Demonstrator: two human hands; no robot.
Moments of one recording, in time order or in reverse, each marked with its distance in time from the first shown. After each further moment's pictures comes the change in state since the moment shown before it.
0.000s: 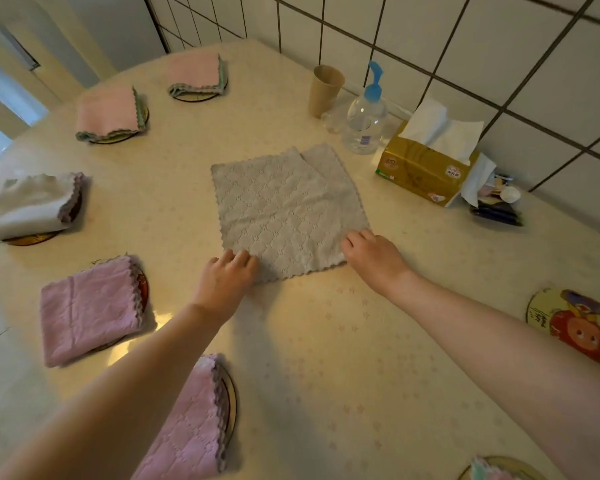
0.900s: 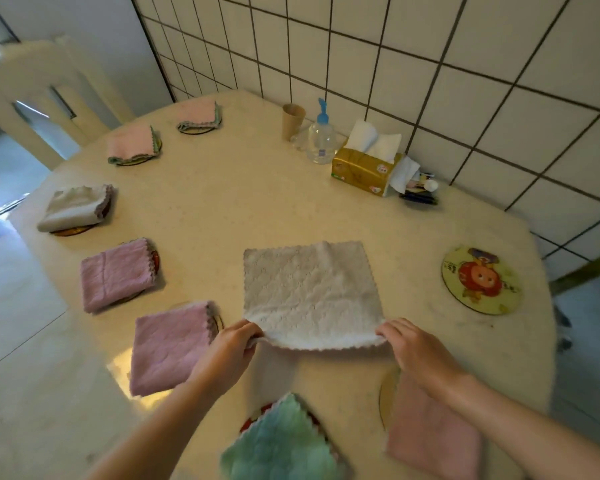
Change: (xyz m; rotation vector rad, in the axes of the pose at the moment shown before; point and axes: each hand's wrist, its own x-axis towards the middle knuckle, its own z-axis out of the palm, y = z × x) left_hand -0.180 0.130 -0.050 -0.645 -0.012 -0.078; right_hand -0.298 -0.032 0.003 0.370 0.148 0.130
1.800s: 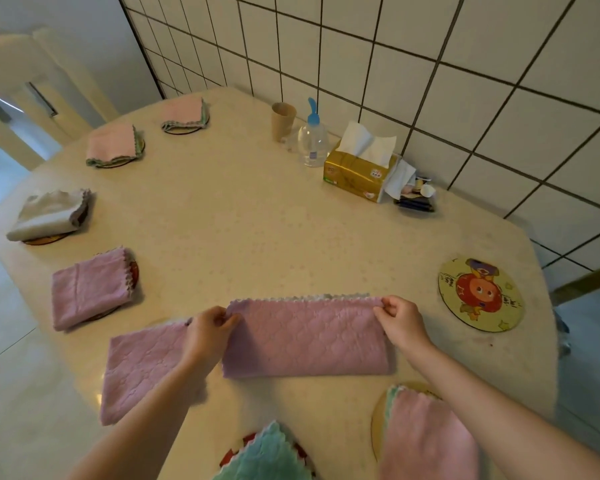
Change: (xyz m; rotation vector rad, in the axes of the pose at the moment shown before) left_hand 0.069 -0.036 0.017 -0.450 0.174 -0.693; right_hand 0.083 0.029 0.012 0.762 0.078 0.791
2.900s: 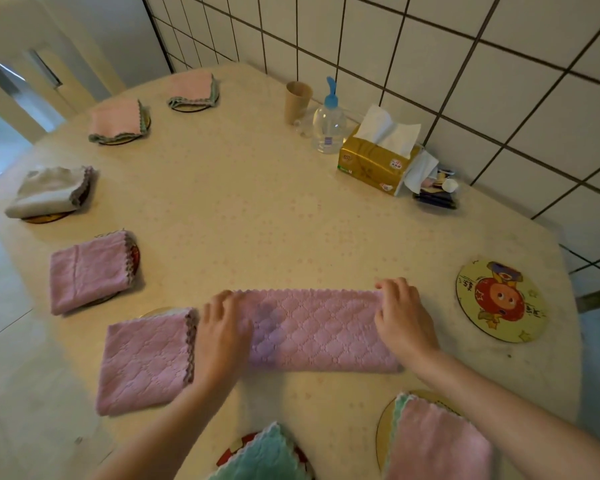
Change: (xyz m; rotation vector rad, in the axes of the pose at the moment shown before) left_hand -0.038 0.011 0.018 0.450 0.240 0.446; right_hand 0.006 -0.006 0.011 -0.714 0.108 -0.517
